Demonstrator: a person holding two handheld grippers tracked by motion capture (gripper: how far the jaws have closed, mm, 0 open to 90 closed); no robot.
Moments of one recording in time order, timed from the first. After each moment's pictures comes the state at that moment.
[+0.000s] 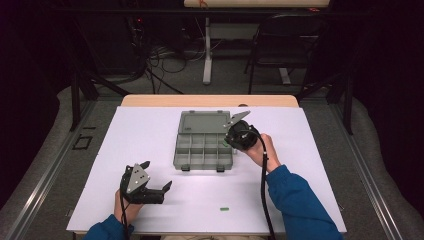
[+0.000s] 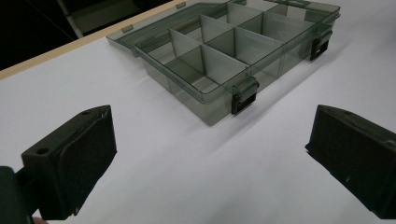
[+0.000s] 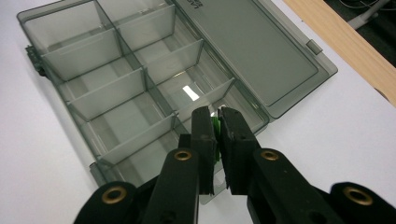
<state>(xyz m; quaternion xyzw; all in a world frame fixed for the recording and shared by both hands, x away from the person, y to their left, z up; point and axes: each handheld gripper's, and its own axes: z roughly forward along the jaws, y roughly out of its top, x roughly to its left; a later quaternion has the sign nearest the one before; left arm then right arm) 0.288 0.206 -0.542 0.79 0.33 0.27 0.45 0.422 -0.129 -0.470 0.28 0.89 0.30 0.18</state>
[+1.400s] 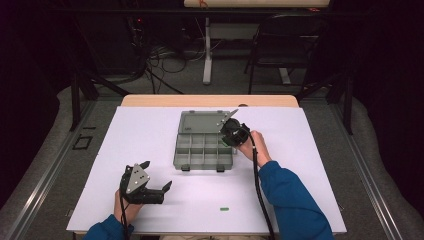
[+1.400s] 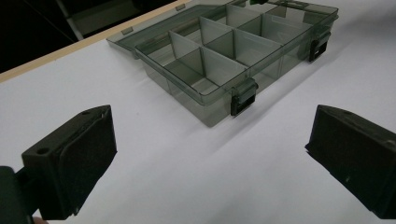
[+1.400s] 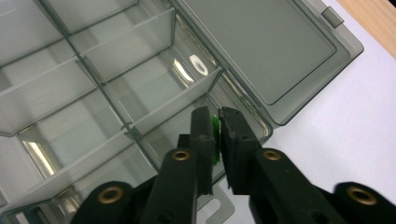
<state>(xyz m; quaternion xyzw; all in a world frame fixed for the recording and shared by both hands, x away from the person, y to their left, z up) 0.288 0.206 -0.542 0.79 0.33 0.27 0.45 0.462 -0.112 -0.507 0.31 0.90 0.25 0.17</state>
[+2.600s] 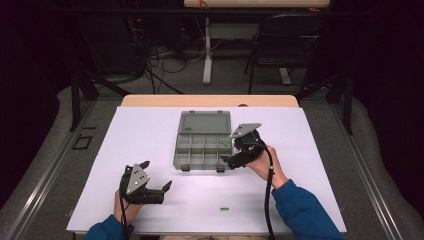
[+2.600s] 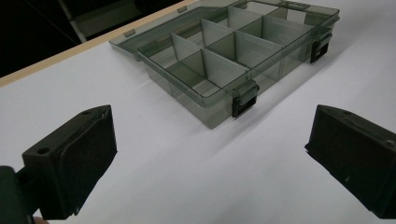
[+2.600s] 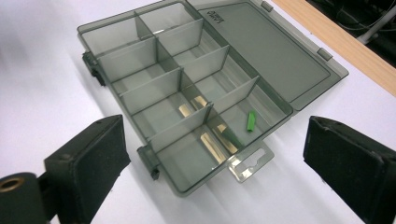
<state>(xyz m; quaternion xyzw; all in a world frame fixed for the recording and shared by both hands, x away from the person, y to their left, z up) 0.287 0.206 -0.541 0.79 0.33 0.28 0.45 0.380 -0.142 -0.472 0.28 0.87 0.36 0.19</state>
